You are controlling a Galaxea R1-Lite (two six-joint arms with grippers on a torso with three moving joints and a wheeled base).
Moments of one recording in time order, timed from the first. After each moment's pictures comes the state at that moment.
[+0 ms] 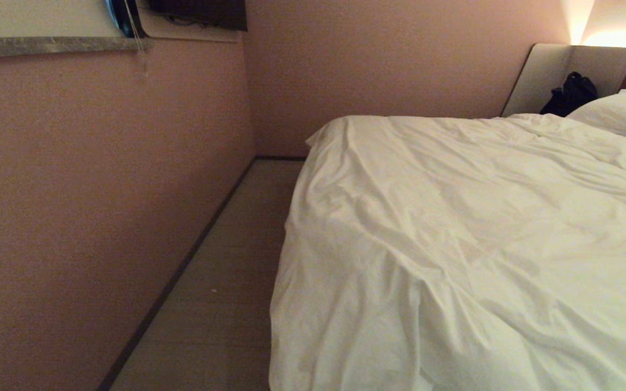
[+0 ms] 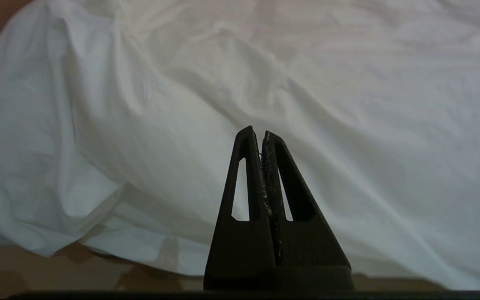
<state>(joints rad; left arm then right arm) 0.00 0.00 0.00 -0.01 0.02 -0.03 0.00 0.00 0.00 0.00 0.00 -0.07</state>
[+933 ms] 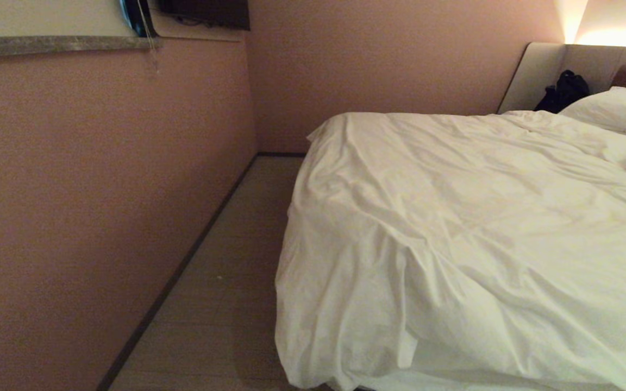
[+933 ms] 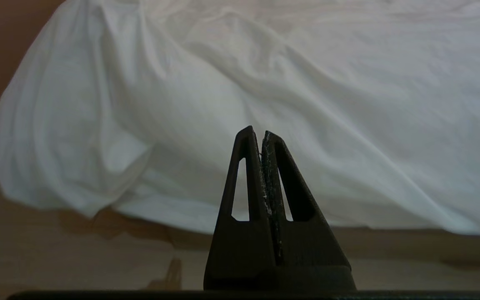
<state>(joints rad) 0.00 0.00 0.00 0.00 0.02 -0.02 0.00 0.00 0.00 0.00 0.00 0.00</state>
